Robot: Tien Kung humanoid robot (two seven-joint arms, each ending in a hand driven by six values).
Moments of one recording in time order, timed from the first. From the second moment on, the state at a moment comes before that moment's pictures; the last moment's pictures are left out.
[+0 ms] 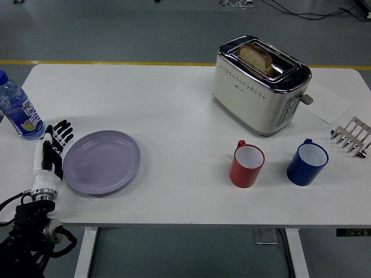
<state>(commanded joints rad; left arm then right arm) -0.32 0.07 -1.29 -0.70 0.80 0.06 -0.65 0.17 -0.05 1.22 0.18 -1.19 -0.09 -0.30</state>
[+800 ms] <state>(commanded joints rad) -0.36 0.00 -1.16 -0.69 0.74 0.08 -0.65 0.16 -0.06 1.22 0.18 -1.19 -0.09 -0.30</state>
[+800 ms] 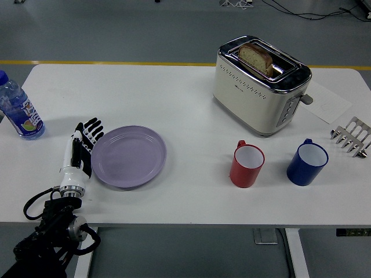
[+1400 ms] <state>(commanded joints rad) -0.44 0.00 -1.00 -0.68 0.69 0.08 -0.65 0.17 -0.06 1.21 0.18 -1.19 -0.08 -0.30</state>
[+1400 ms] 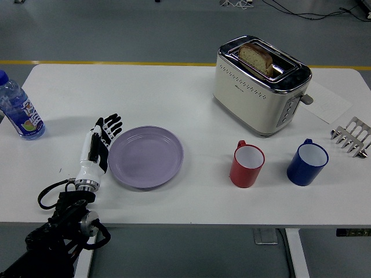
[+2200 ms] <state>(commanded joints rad) -0.47 0.00 -0.84 -0.72 0.64 0.07 -0.65 0.16 -0.06 1.20 0.18 -1.18 -0.08 -0.30</state>
